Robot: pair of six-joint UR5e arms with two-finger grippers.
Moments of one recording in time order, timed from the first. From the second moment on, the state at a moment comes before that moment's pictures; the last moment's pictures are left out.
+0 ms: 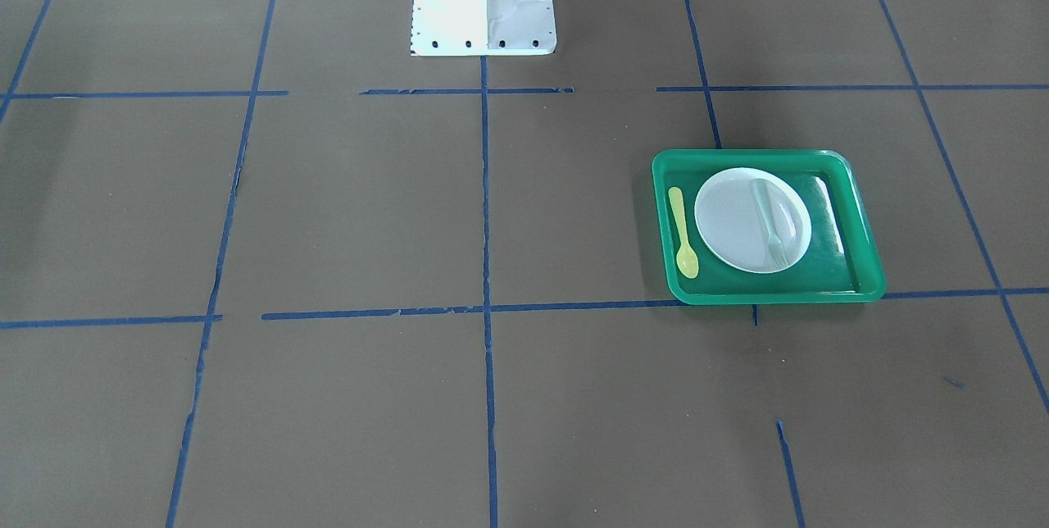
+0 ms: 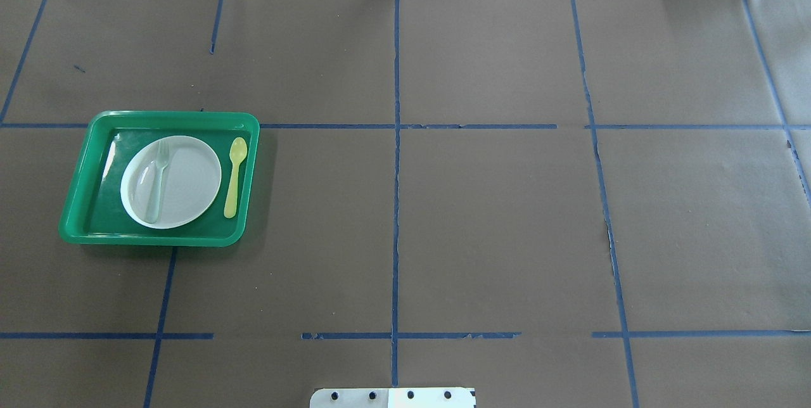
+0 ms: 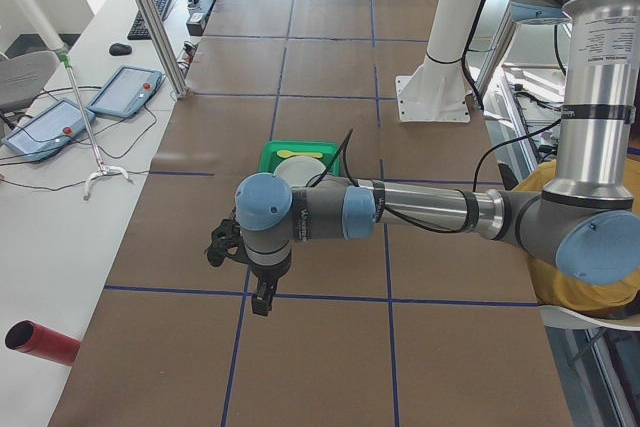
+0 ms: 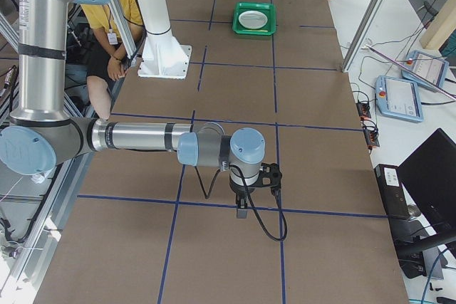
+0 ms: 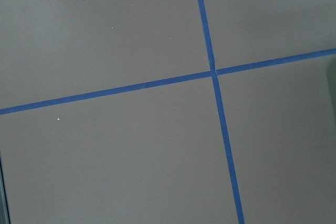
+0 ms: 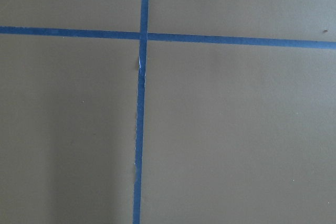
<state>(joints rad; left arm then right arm) -1.71 -1.58 -1.68 -1.44 -2.33 0.30 1.60 -1.69 1.72 -1.63 2.29 -0.06</state>
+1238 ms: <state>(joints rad) -1.64 -1.53 -1.68 -1.50 -2.37 0.27 1.60 -1.69 1.72 -1.63 2.29 -0.06</state>
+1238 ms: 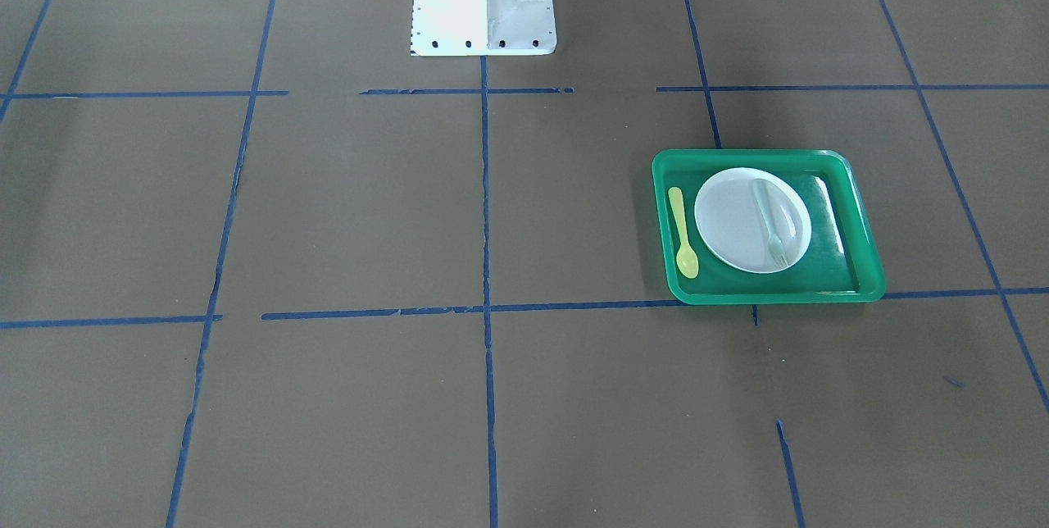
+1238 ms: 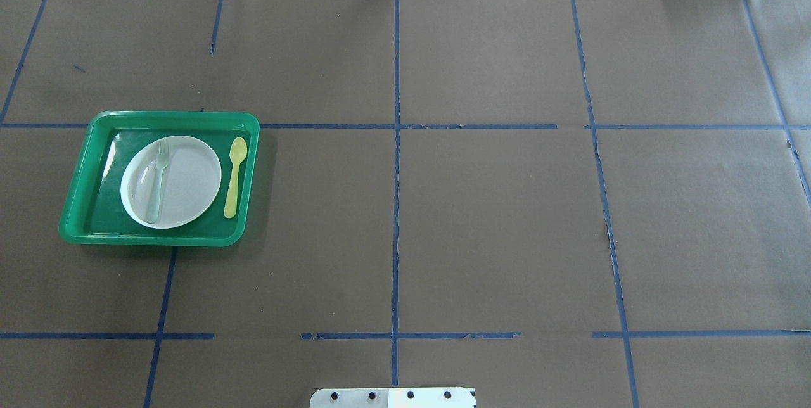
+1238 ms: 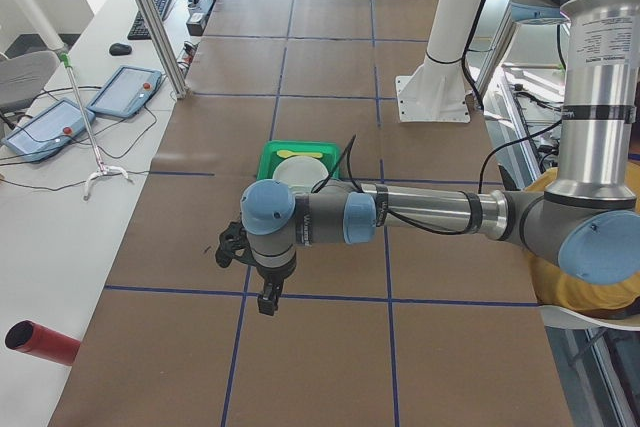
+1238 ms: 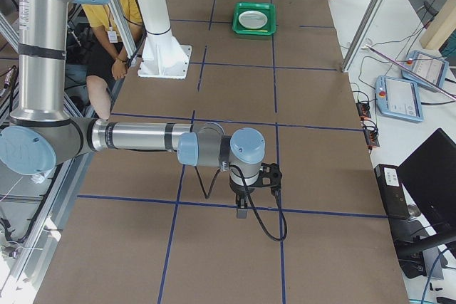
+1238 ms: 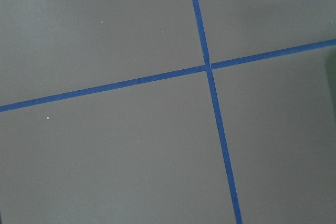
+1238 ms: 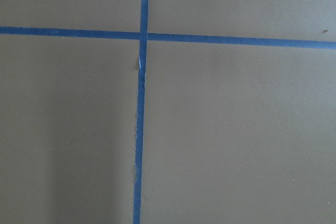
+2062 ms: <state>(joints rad) -1.09 -1.54 -1.80 -1.96 -2.32 -0.63 1.60 -1.69 1.72 -1.63 2.29 -0.06</state>
